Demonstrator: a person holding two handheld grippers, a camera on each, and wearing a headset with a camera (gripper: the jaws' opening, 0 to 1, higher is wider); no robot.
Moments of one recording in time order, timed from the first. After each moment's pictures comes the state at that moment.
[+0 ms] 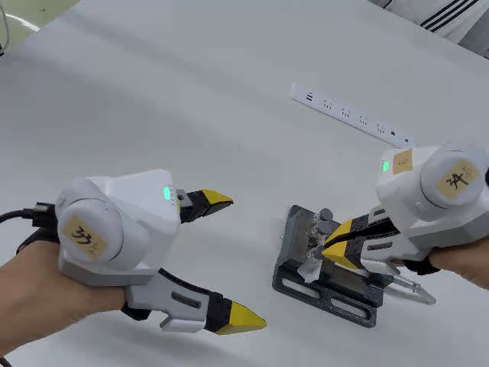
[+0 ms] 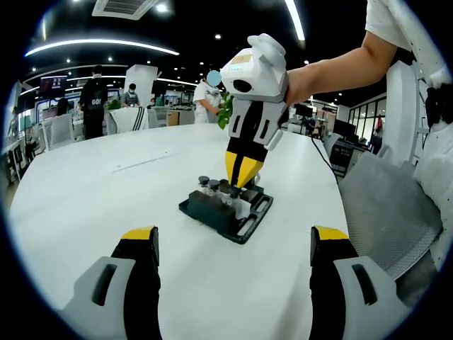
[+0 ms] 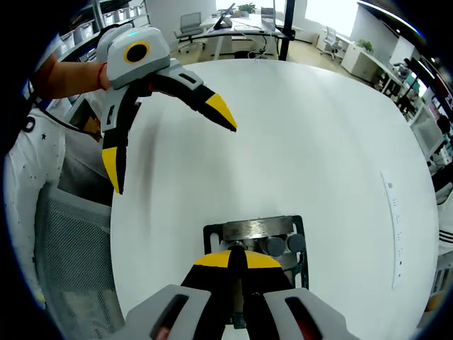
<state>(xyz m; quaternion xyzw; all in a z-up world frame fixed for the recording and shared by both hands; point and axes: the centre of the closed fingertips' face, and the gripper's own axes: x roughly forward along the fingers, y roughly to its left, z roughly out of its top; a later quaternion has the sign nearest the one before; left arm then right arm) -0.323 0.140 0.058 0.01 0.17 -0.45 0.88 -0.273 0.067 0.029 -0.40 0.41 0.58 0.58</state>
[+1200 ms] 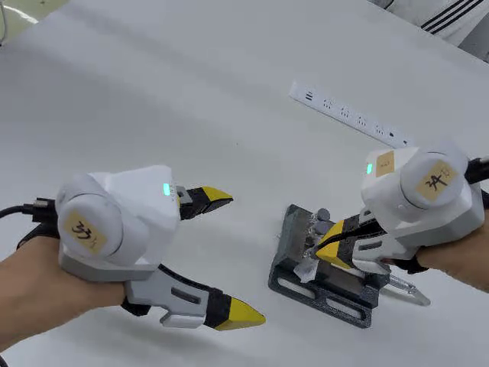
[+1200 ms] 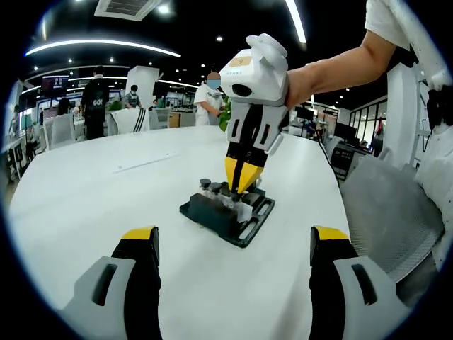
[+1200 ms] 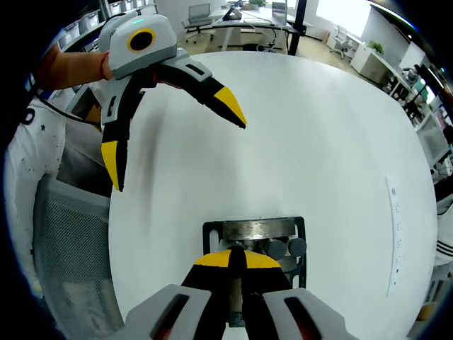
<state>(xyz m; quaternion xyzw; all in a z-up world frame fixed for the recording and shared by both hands) -0.317 0.138 0.057 0.00 0.17 -0.45 0.88 -0.273 0.068 0.027 -0.42 0.41 0.59 0.55</state>
